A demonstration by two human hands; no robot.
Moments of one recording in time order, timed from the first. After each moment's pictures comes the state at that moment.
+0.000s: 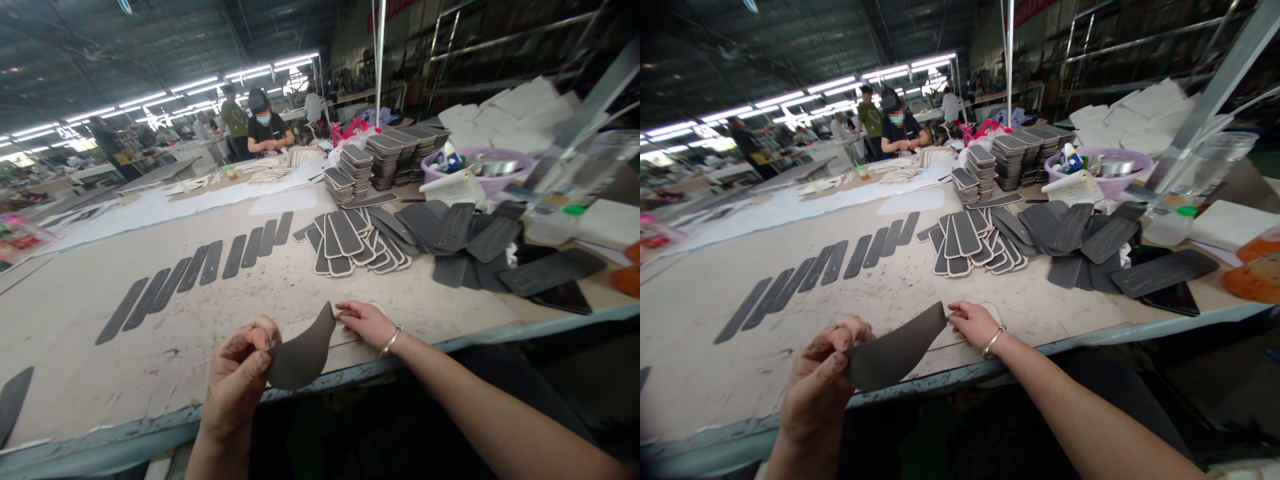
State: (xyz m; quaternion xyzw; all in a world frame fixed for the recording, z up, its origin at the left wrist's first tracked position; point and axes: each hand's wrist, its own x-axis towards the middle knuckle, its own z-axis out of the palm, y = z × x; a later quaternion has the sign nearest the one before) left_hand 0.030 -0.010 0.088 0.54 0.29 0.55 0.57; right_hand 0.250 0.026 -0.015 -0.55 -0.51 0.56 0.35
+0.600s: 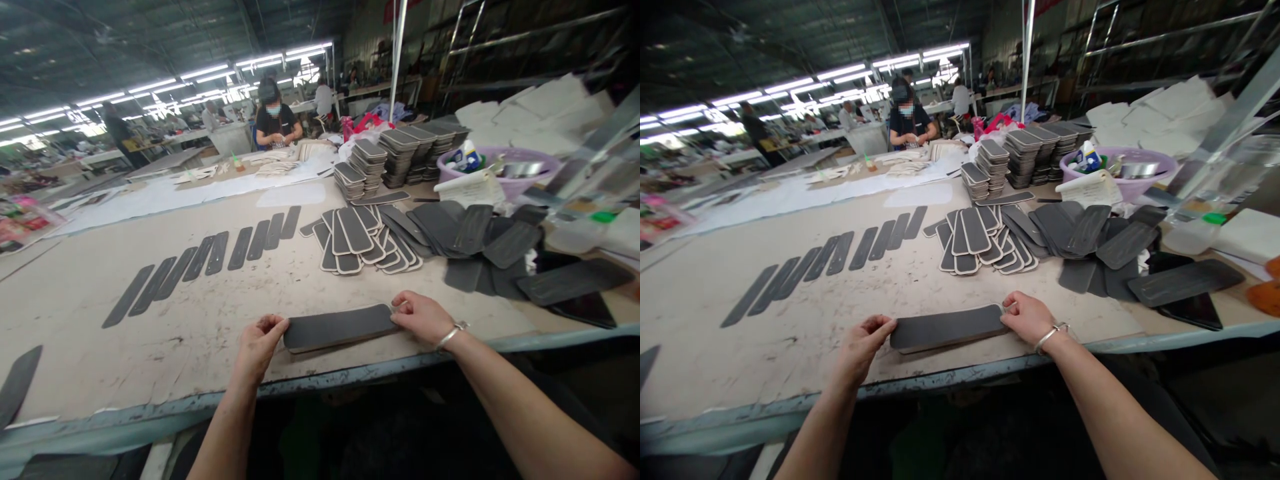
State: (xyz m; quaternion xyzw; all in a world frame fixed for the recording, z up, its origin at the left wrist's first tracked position) left_hand 0.003 0.034 0.014 0.50 0.62 0.39 0.45; right_hand 0.334 0.019 -0.012 -0.71 -0.60 0.32 0.18
